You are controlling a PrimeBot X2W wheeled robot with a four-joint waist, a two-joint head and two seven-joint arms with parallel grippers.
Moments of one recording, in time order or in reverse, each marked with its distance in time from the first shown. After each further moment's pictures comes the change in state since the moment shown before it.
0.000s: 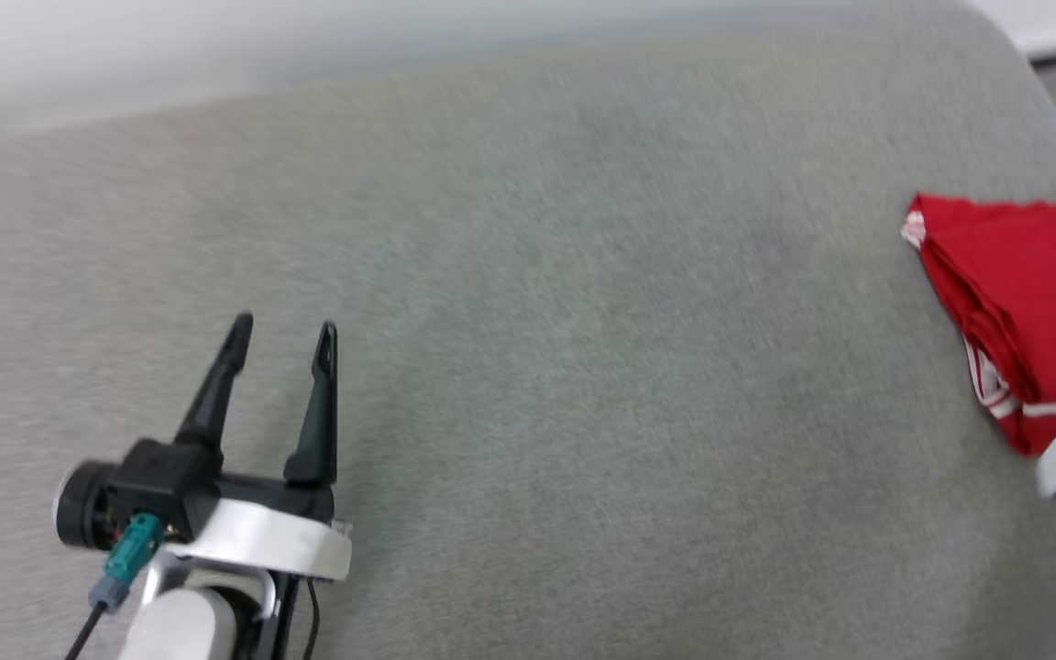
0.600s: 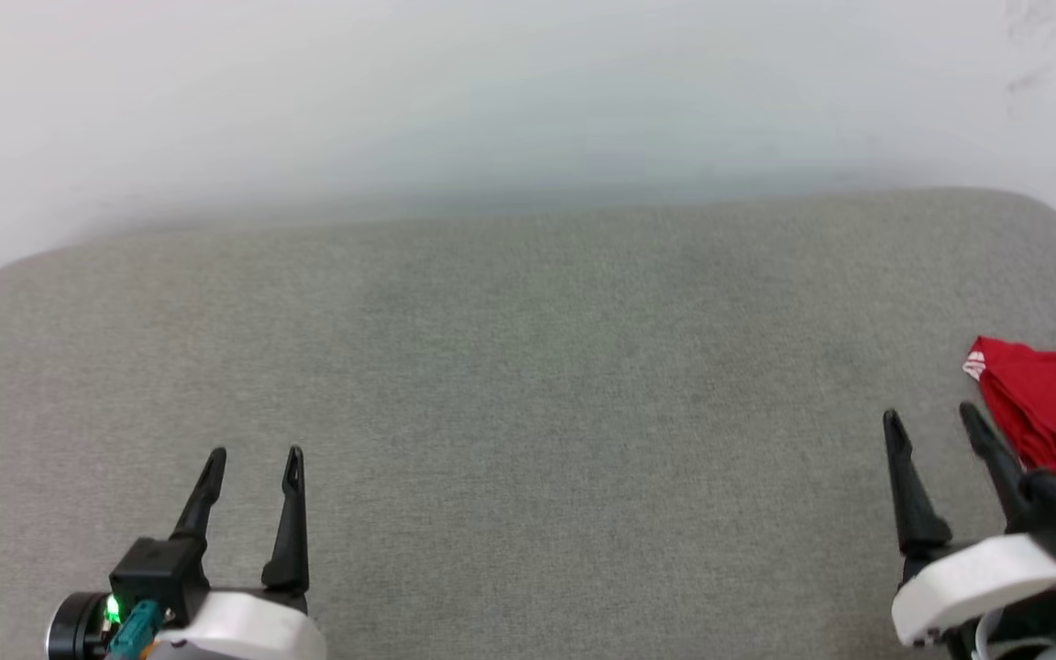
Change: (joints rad) left arm 0.162 -0.007 0.032 0.108 -0.024 0.057 -0.017; right arm 0.320 0.119 0.239 -0.291 0.111 0.000 0.014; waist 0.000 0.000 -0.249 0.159
